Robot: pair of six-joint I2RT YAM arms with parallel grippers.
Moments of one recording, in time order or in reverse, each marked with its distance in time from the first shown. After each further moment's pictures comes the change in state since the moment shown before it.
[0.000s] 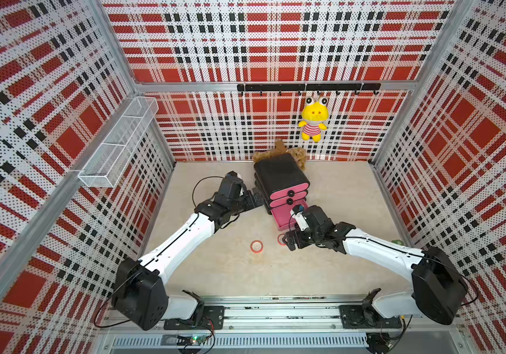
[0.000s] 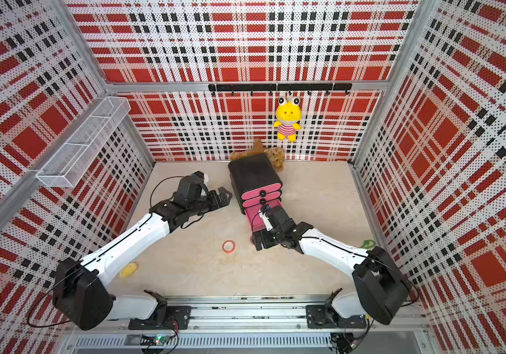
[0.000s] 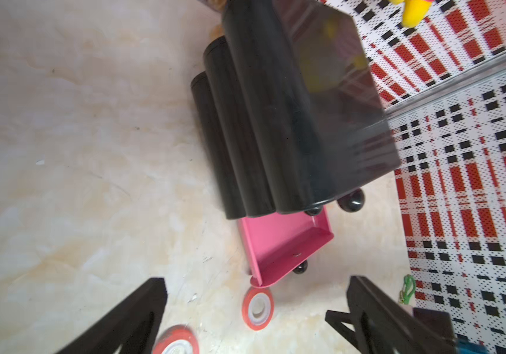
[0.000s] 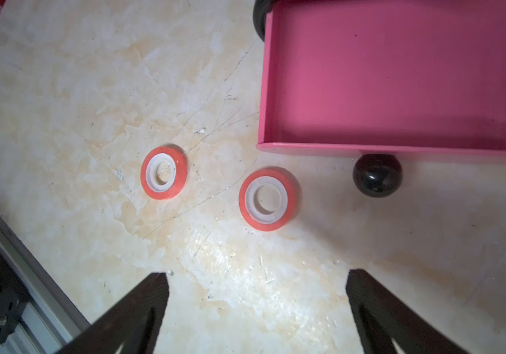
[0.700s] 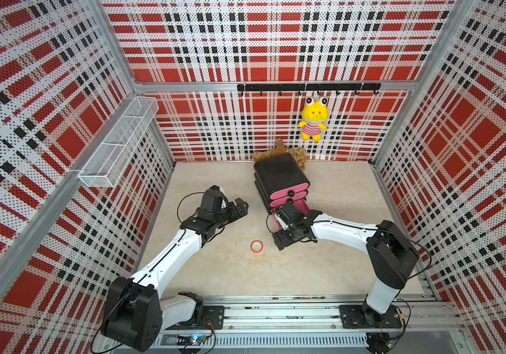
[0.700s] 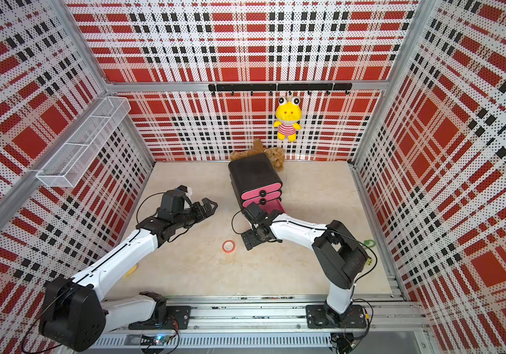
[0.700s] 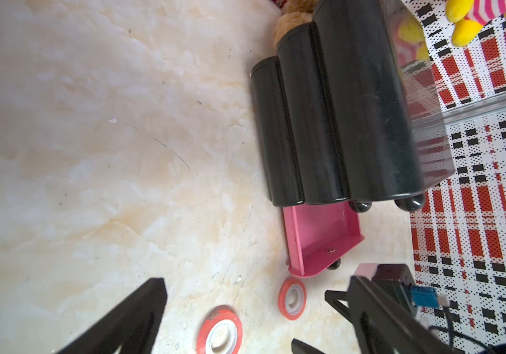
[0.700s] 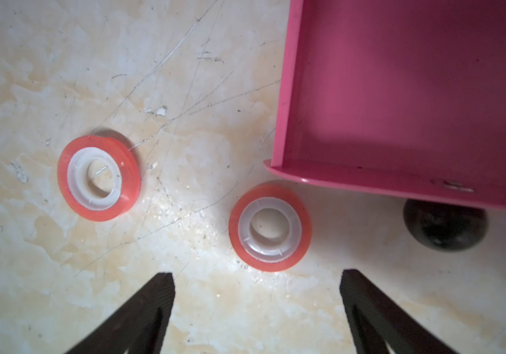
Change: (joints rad) left arm 0.177 -0.146 -0.256 0.117 0.141 -0.013; right arm 0.080 0.360 0.313 -0.223 0.130 -0.017
